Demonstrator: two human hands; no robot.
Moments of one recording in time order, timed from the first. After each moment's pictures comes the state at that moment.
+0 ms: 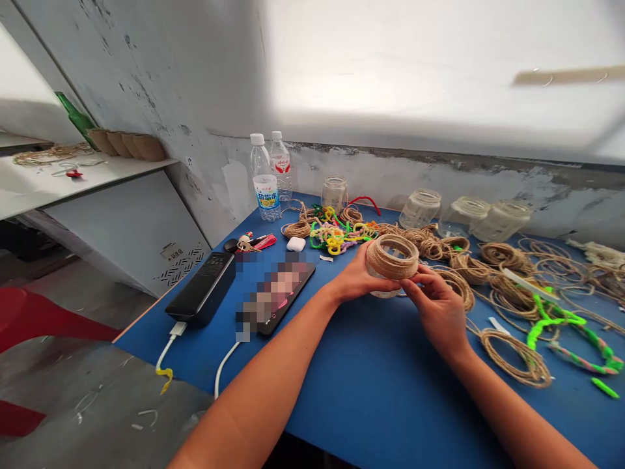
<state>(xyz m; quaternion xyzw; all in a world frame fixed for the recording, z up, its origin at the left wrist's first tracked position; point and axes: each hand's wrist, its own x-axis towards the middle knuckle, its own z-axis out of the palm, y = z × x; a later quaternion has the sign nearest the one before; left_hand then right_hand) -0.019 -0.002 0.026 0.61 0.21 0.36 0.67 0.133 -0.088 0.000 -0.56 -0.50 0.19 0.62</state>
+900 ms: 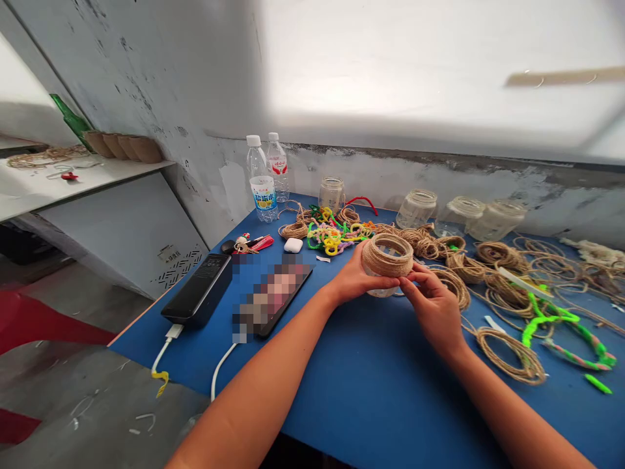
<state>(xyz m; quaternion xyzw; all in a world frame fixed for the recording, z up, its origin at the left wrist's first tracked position) -0.014 -0.004 0.026 0.59 0.20 0.38 0.68 0.133 -0.089 0.005 -0.59 -0.52 0.18 0.59</state>
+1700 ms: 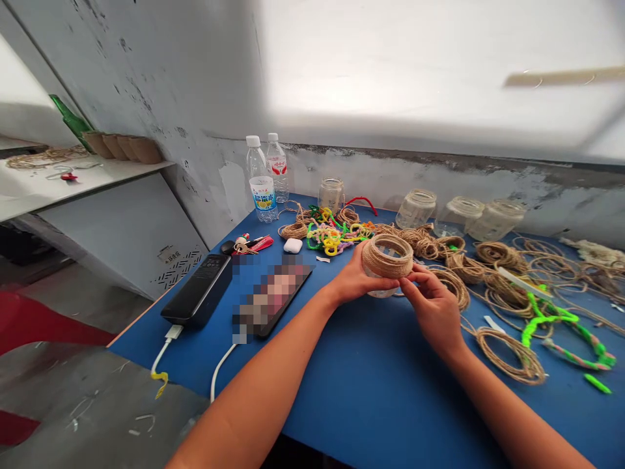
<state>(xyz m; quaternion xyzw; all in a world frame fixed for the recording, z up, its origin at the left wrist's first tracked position) -0.014 -0.006 0.028 0.59 0.21 0.38 0.68 0.133 -0.088 0.003 -0.58 -0.50 0.20 0.61</state>
